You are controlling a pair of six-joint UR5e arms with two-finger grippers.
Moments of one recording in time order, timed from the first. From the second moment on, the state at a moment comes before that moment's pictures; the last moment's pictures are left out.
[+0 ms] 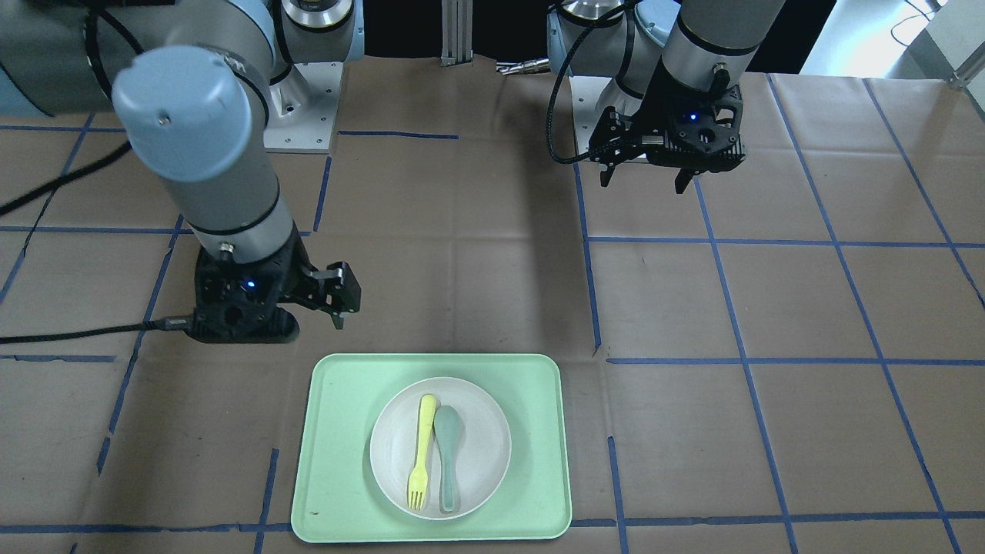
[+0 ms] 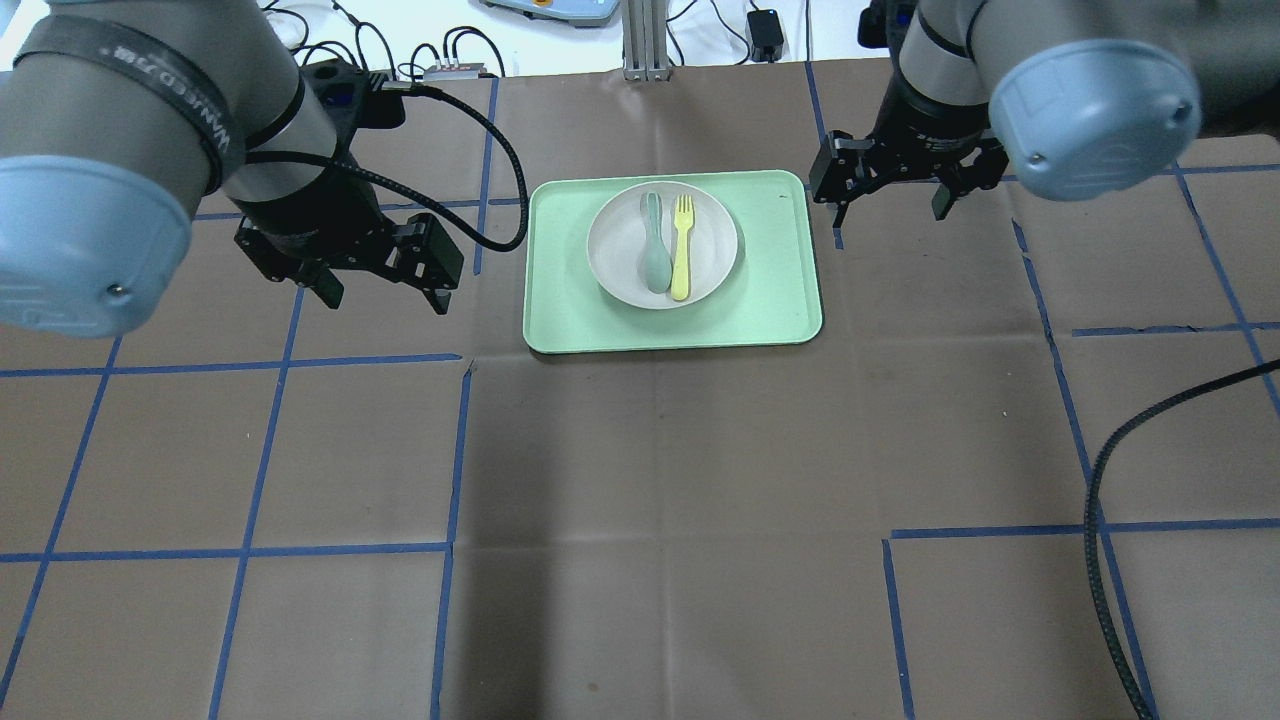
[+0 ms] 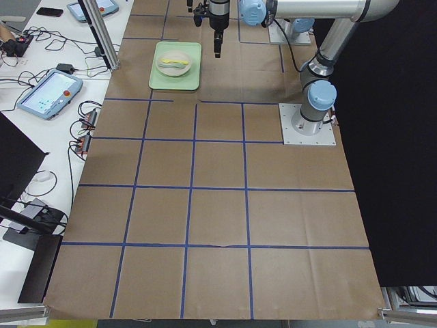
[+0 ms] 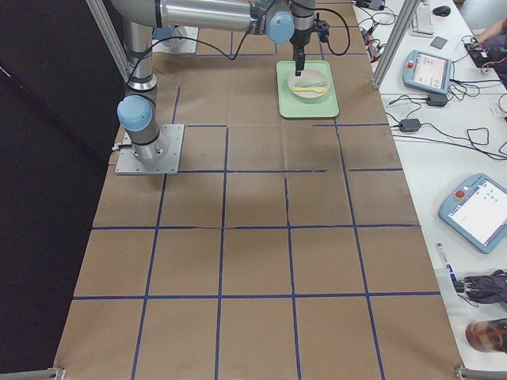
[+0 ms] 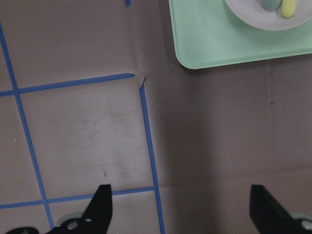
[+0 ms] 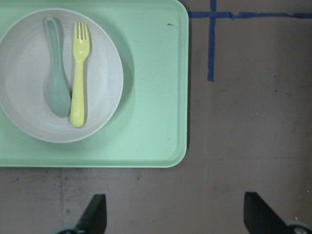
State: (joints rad) left arm -1.58 -1.47 -1.73 -1.53 1.55 0.06; right arm 1.72 -1.22 1.39 -1.80 -1.58 0.13
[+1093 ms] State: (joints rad) left arm -1.55 -1.47 -1.73 -1.54 1.55 0.06; right arm 1.84 -0.84 1.10 -1.79 -1.59 0.23
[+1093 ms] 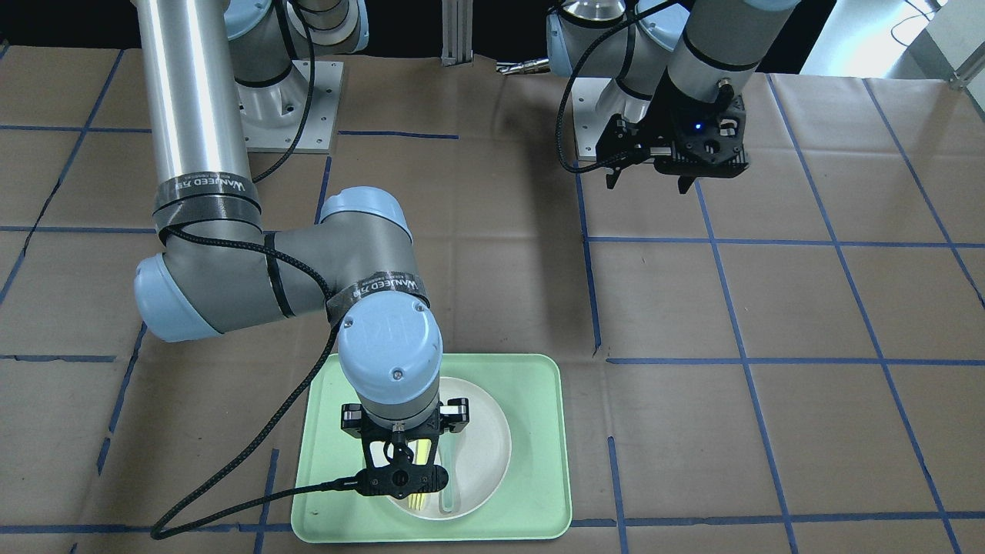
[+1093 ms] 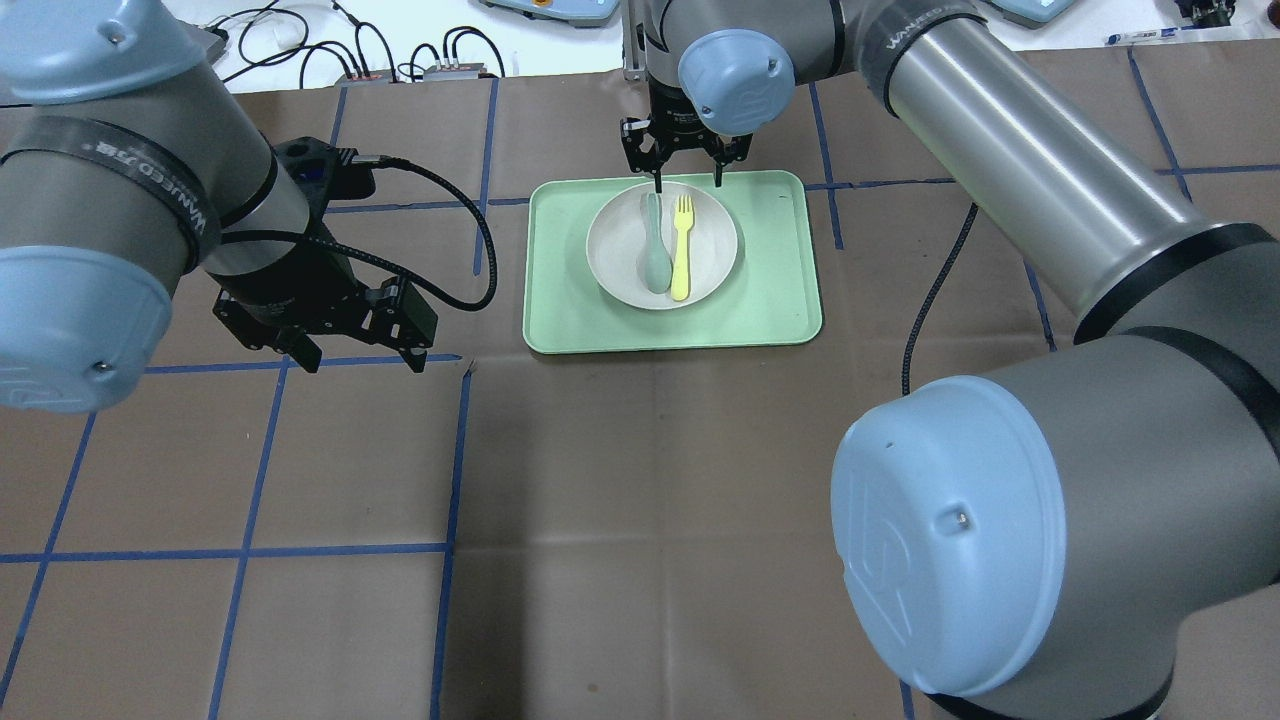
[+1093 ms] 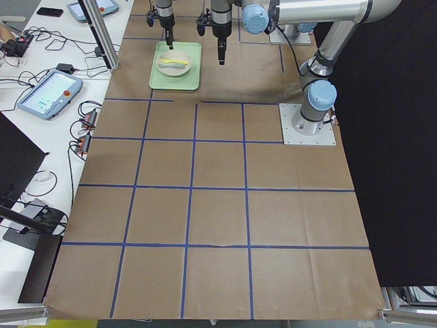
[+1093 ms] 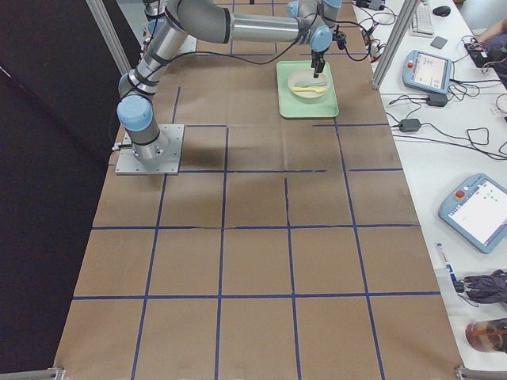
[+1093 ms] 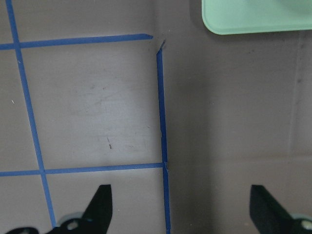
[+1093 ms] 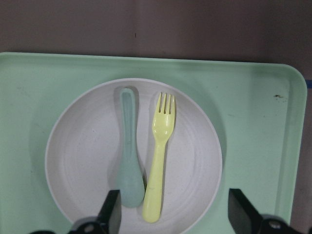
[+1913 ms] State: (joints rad) left arm -1.55 -1.54 -1.56 -1.70 1.56 0.05; right arm 1.85 -0.78 1.15 -1.88 -1.58 0.30
